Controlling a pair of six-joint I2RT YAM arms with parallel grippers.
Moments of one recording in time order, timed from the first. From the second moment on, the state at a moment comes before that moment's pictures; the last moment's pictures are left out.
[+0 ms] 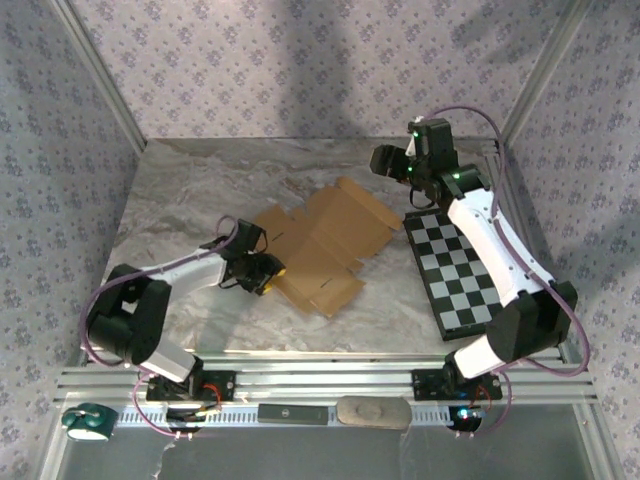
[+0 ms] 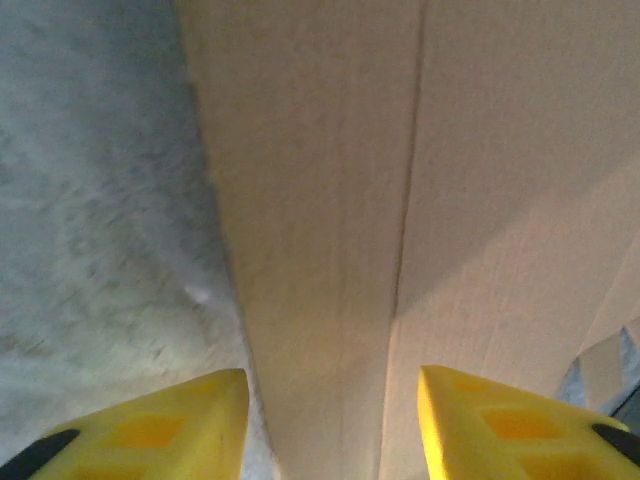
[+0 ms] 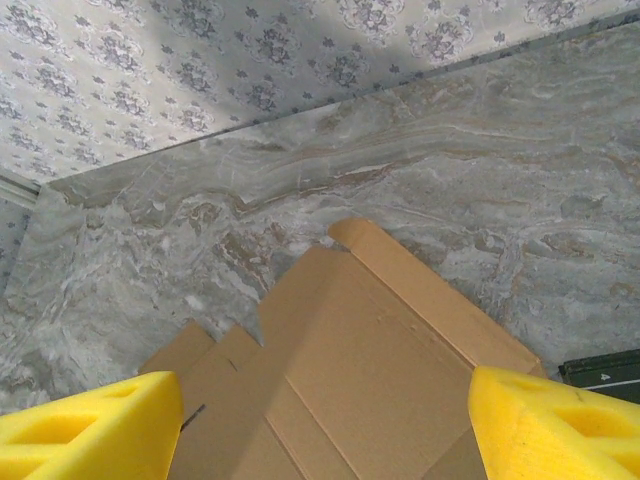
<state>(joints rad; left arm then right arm) -0.48 1.53 0.74 -0.34 0.28 -1.23 0.33 1.50 1.52 -0.63 -0.05 0.49</state>
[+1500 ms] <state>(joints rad) -0.52 1.77 1.89 -0.72 -0.13 0.82 0.47 1.36 1.42 -0.29 0.10 -0.35</state>
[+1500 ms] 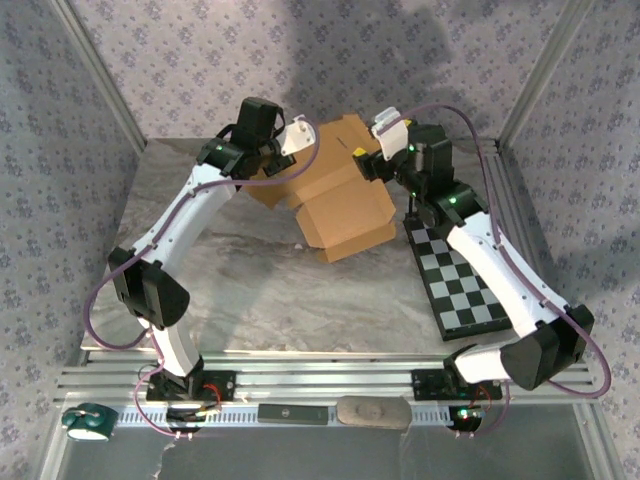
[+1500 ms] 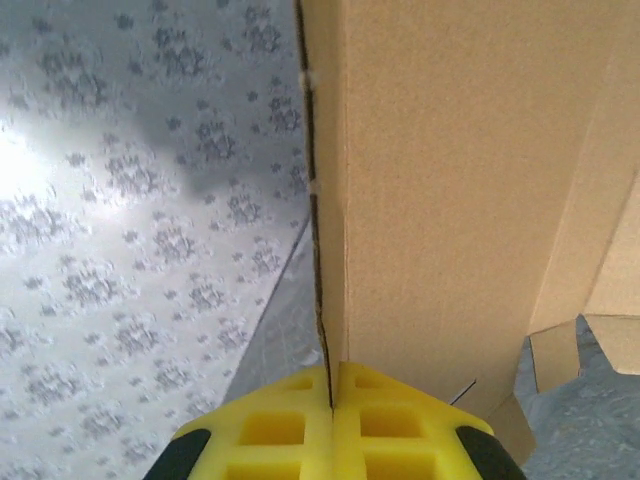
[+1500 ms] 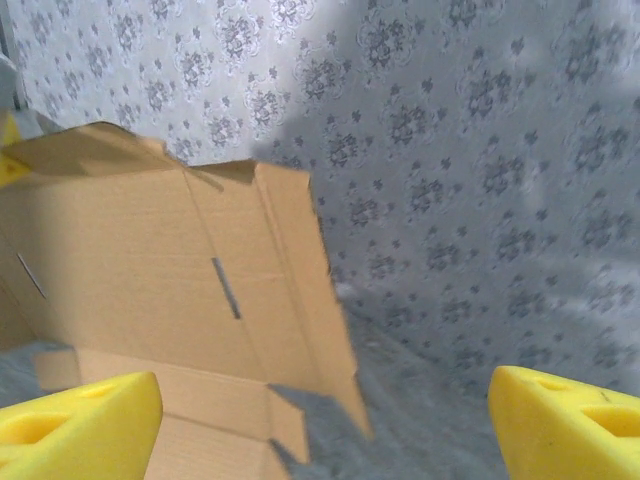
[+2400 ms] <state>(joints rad) -0.62 1.81 1.81 -0.72 0.11 1.09 0.33 1.40 1.34 -0.36 -0.11 -0.36</state>
